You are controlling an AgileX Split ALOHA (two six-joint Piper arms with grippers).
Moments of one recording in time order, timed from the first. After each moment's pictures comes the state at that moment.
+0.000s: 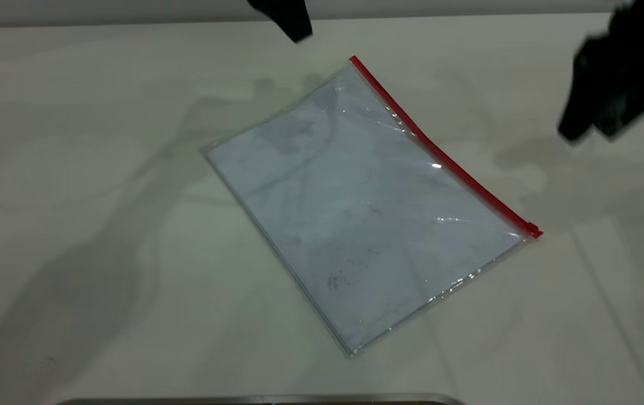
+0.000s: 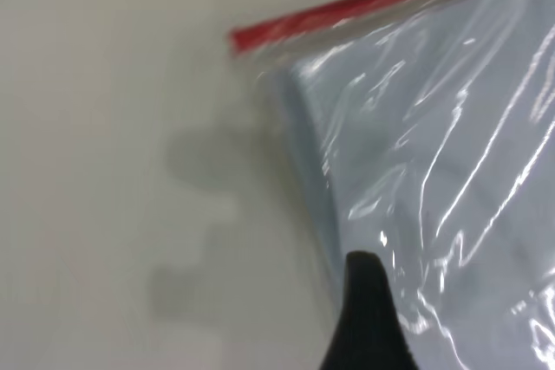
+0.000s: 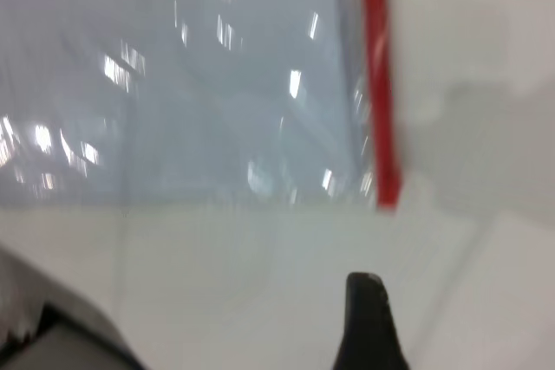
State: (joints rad) left arm -0.38 2.58 -2.33 -0.35 1.02 0.96; right arm 0.04 2.10 -1.27 0.42 0.83 -0.65
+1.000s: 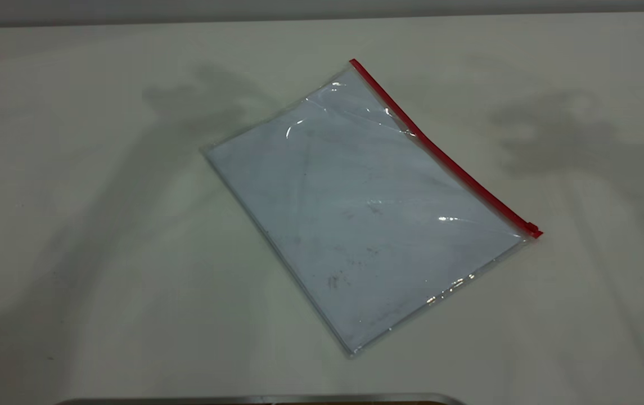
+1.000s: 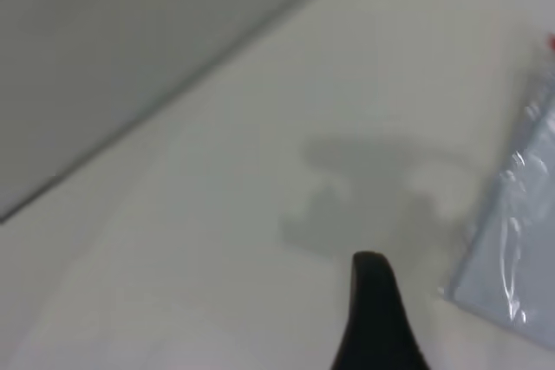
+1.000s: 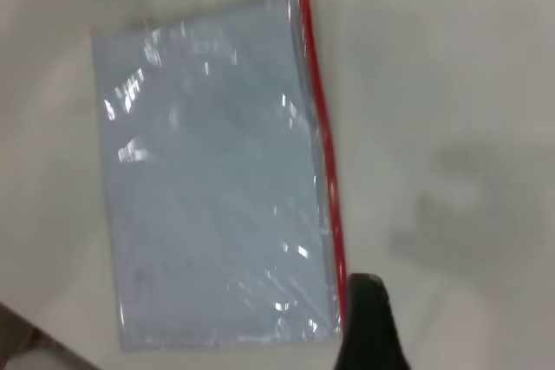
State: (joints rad) left arm -0.38 2.10 -2.33 0.11 1.17 0.18; right arm 0.03 1.78 -1.80 0.39 1.23 -0.44
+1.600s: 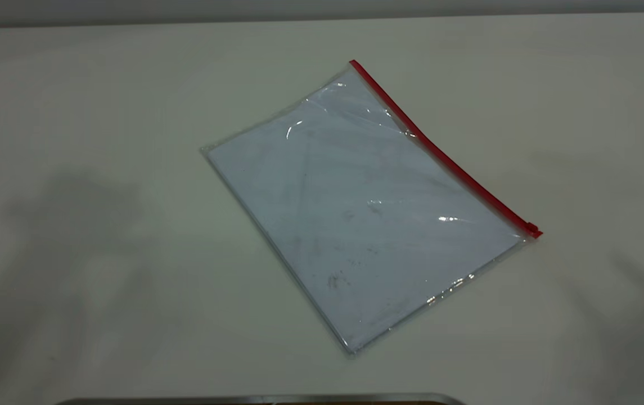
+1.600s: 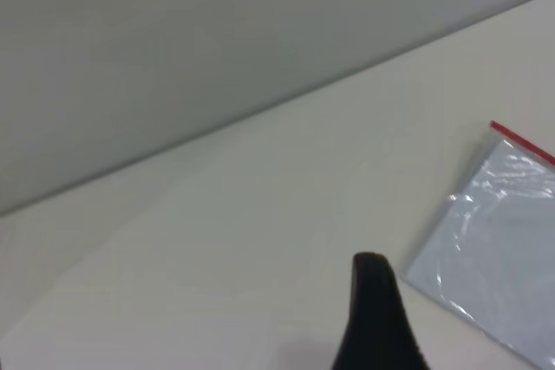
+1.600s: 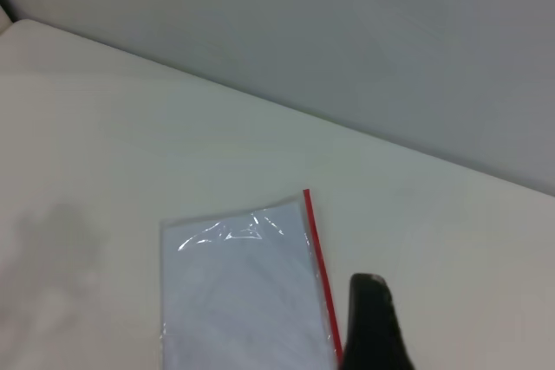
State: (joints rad) left arm -0.38 1.41 -1.86 0.11 1.17 0.04; right arm 0.03 1.01 -1.58 0.40 1.23 -0.31
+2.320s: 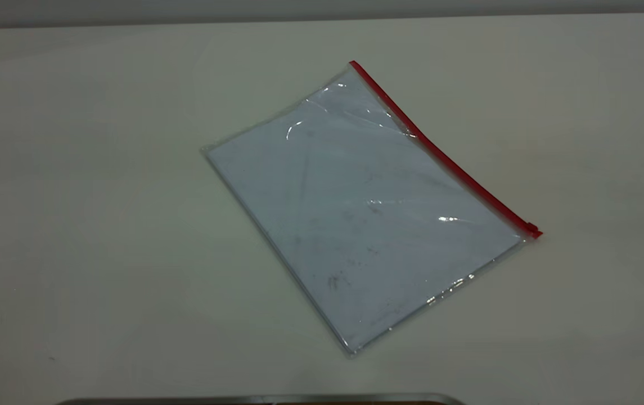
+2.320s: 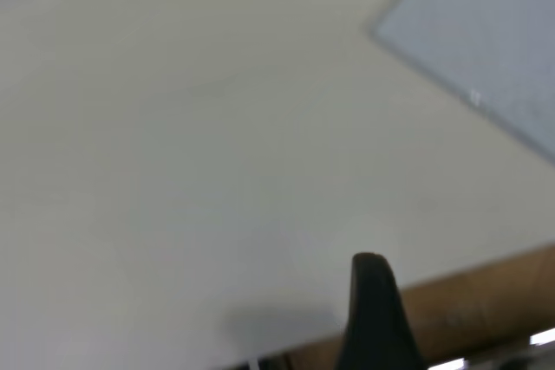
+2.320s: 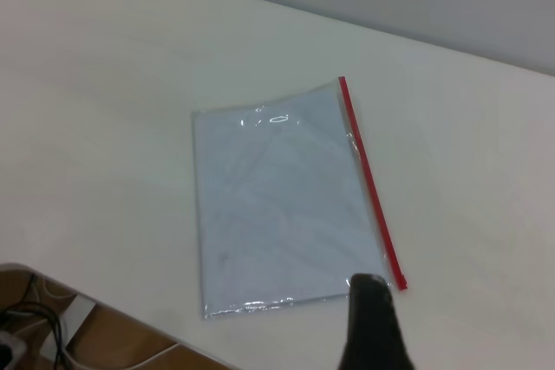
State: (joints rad) left arm -0.38 0.69 -0.97 0.09 1.17 -0.07; right arm 0.03 0.28 -0.88 0.40 1.23 -0.31
